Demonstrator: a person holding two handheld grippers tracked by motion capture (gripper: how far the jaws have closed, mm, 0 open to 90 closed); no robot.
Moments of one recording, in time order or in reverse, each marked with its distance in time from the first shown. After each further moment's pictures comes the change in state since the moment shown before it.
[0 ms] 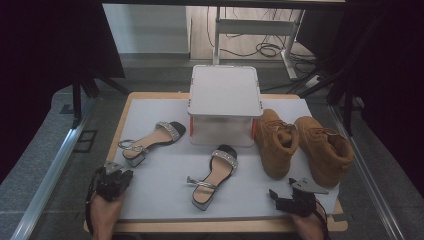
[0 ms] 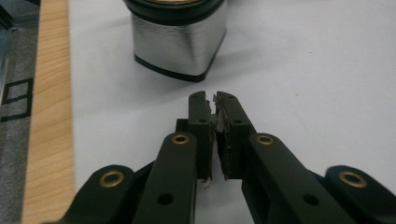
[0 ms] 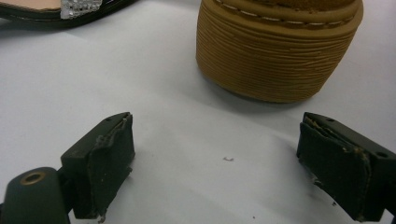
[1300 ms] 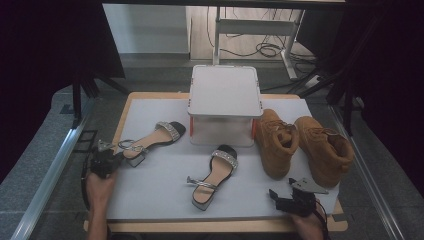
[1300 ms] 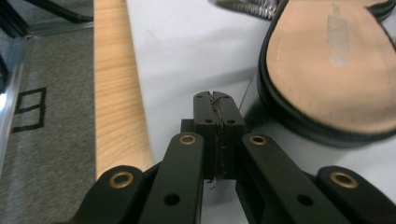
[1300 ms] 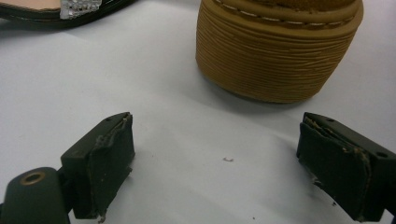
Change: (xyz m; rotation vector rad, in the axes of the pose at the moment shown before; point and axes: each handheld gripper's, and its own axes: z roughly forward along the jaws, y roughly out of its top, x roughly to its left) left arm 0.057 0.038 0.040 -0.025 0.008 -0.029; right arm 0.000 0.000 0.000 0.000 0.000 0.000
